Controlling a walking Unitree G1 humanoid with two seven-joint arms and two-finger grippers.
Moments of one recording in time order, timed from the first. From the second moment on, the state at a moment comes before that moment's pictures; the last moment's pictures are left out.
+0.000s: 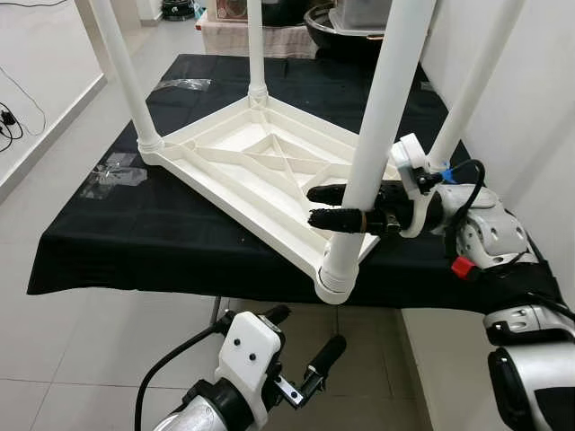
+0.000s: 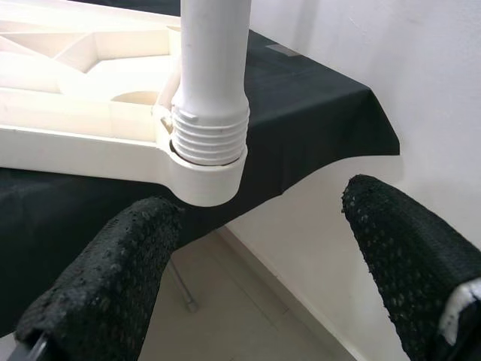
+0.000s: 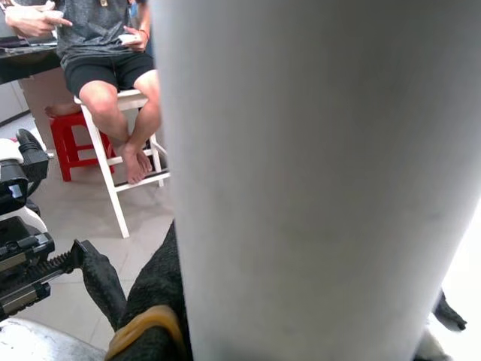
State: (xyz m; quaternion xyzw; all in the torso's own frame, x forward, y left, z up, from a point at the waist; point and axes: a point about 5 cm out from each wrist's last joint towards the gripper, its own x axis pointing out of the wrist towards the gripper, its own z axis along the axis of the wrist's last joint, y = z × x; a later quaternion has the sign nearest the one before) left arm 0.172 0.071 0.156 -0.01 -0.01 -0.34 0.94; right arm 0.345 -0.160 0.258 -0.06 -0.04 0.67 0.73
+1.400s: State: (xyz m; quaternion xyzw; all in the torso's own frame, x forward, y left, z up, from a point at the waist) left arm 0.173 0.070 0.158 -0.01 -0.02 -0.34 0.94; right arm 0.398 -0.172 0.257 -0.06 -0.05 0.37 0.92
